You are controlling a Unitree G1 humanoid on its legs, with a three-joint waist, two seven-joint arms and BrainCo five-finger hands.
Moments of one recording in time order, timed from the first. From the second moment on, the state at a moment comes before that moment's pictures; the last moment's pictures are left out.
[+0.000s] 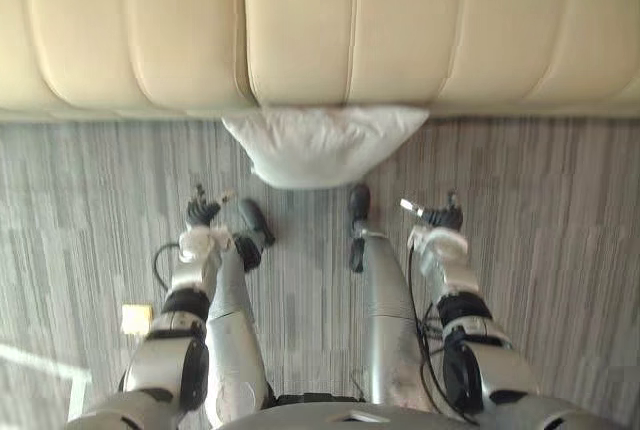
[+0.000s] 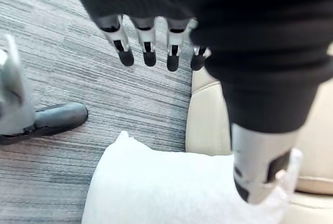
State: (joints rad) left arm -0.56 0.12 0.20 0.81 -0.25 -0.06 0.26; right arm -0.56 -0.17 -0.27 0.71 0.15 0.02 -0.40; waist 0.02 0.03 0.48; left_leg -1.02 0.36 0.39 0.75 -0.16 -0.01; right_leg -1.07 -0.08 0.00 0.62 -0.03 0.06
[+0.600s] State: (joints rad) left arm -0.96 0.26 -0.06 0.59 -0.25 -0.06 0.36; right arm -1.07 -0.33 -0.04 0.53 0.16 0.01 -0.60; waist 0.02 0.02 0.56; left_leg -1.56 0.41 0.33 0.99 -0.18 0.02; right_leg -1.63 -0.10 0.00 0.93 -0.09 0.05
